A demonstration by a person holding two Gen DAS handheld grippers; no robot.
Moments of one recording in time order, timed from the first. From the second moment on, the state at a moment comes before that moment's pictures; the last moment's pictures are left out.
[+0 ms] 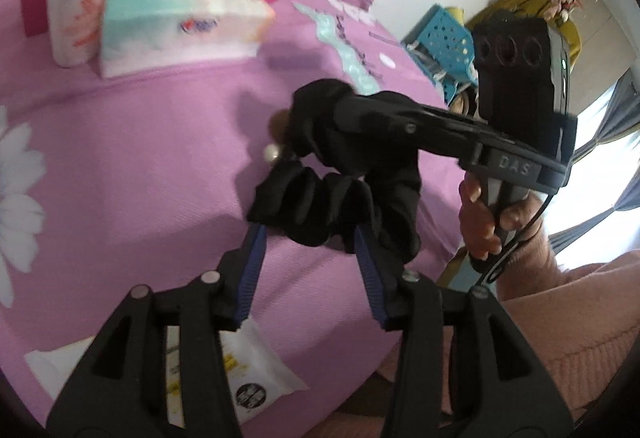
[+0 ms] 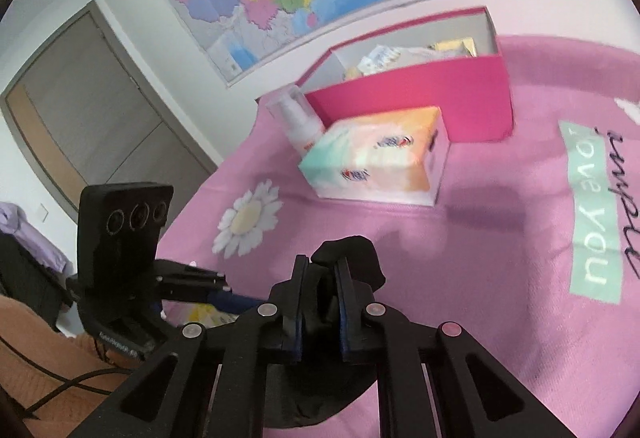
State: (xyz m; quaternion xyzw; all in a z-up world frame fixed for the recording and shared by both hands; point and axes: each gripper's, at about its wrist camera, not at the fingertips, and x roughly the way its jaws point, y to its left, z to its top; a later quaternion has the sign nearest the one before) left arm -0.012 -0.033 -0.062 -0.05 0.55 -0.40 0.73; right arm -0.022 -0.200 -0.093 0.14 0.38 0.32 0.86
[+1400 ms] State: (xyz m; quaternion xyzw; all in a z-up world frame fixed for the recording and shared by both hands) left arm 0.065 -0.058 0.016 -0.02 0.46 -0.37 0.80; right arm 0.020 -0.213 -0.018 0.11 0.30 0.32 0.89
